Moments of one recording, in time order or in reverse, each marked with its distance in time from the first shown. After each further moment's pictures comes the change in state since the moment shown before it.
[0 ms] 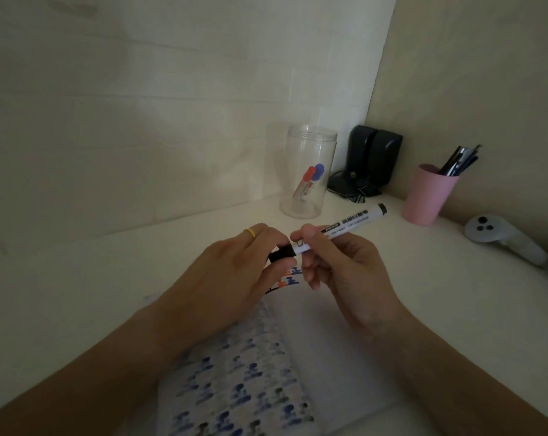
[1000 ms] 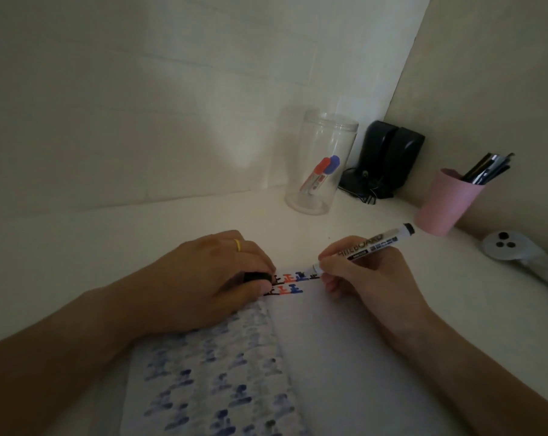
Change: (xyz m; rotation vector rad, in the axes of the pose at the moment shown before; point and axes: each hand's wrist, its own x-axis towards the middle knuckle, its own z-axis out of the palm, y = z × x) left_hand -0.012 -0.043 0.008 -0.129 -0.286 0.024; right_hand 0.018 0.017 -0.037 -0.344 0.036 0.130
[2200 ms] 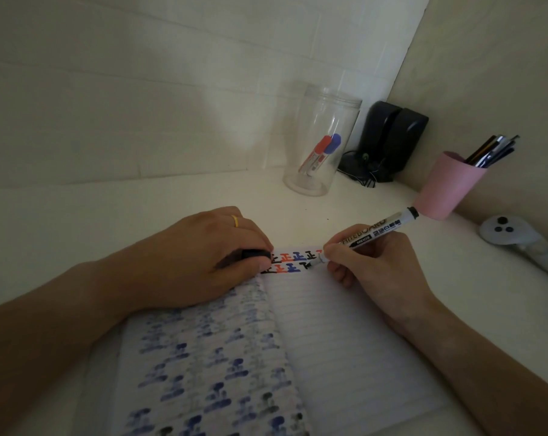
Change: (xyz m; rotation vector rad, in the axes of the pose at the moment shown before) left_hand 0.001 0.003 0.000 -0.042 0.019 0.017; right_hand -0.002 0.009 -0.006 -0.109 0.043 -0.057
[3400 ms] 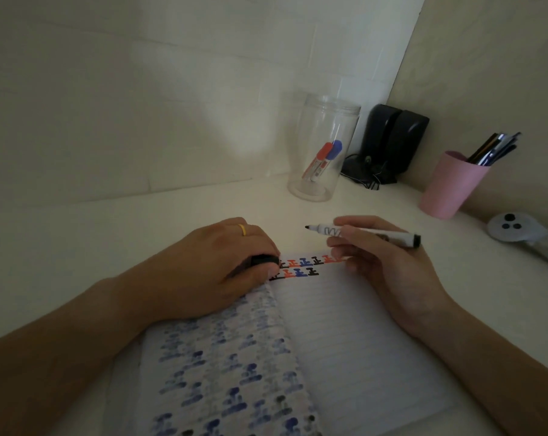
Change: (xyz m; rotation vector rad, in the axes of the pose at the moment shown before) left_hand -0.001 0.001 0.000 0.032 -0.021 -0.025; right_hand 0.001 -0.007 -0.005 0.431 -0.001 0.071
